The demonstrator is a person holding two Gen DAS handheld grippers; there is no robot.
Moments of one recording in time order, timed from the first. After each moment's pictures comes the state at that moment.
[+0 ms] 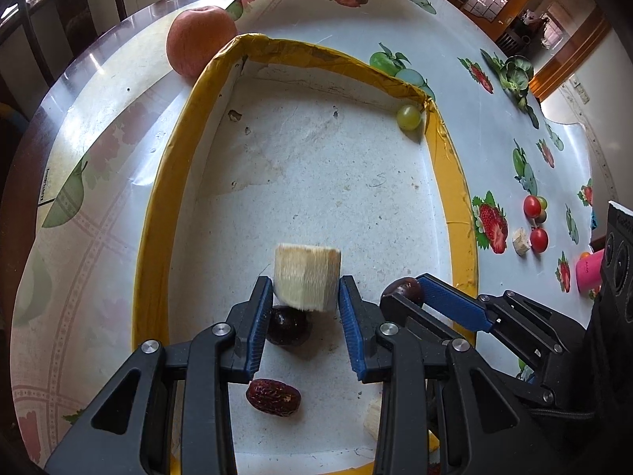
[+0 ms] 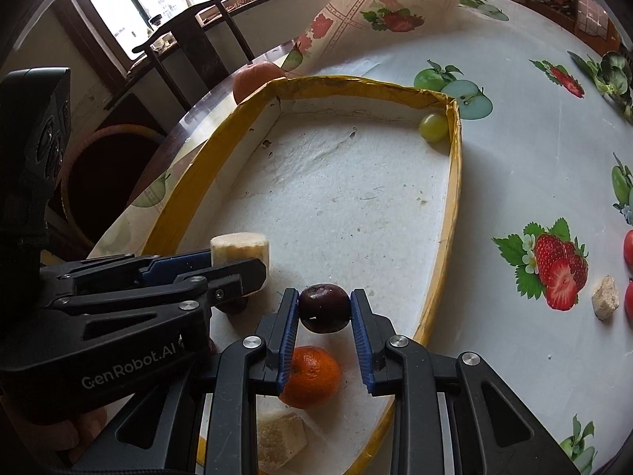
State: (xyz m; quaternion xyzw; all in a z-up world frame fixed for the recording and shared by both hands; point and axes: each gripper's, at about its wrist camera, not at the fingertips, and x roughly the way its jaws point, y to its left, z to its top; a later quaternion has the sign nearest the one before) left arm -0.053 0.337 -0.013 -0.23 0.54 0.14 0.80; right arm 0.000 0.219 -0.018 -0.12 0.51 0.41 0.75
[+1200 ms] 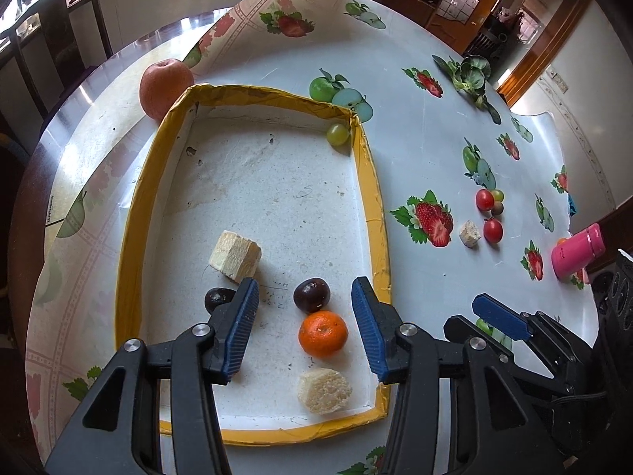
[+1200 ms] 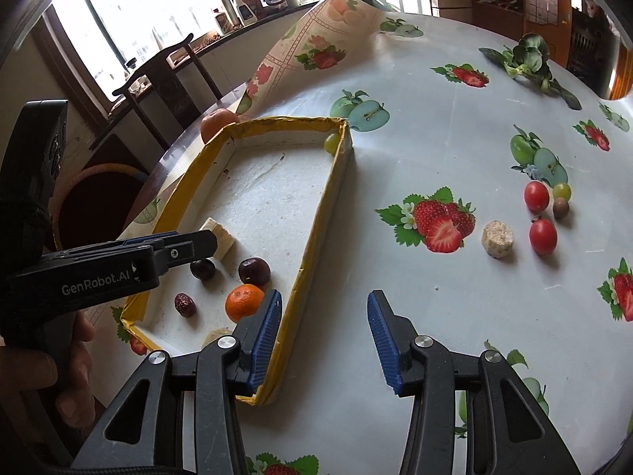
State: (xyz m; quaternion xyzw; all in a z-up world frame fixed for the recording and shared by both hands) left arm -0.057 0.287 0.039 -0.20 0.51 0.12 0.83; right arm -0.005 0.106 0.031 -0.07 0.49 0.35 0.80
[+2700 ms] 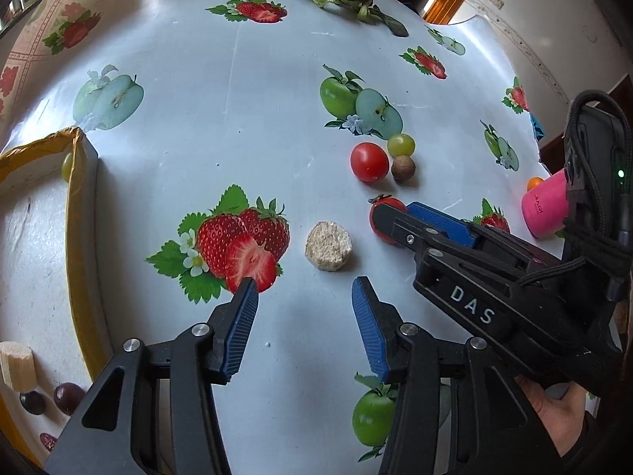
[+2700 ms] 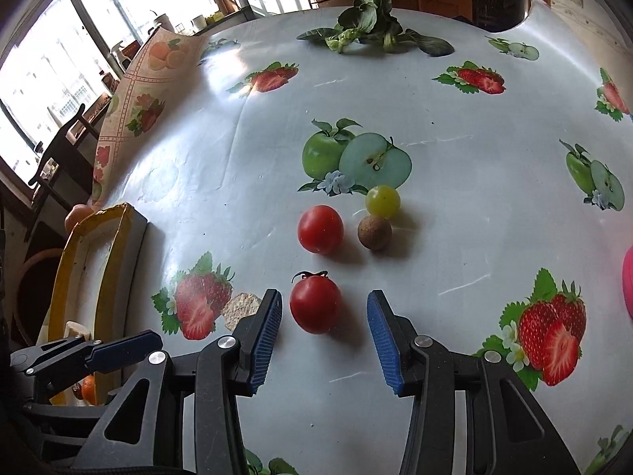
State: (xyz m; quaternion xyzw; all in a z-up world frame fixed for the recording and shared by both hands) left arm 0.087 0.143 -0.006 -0.13 0.57 -0.02 0.81; right arm 0.151 0.000 -0.019 0.00 0.51 0.23 0.83
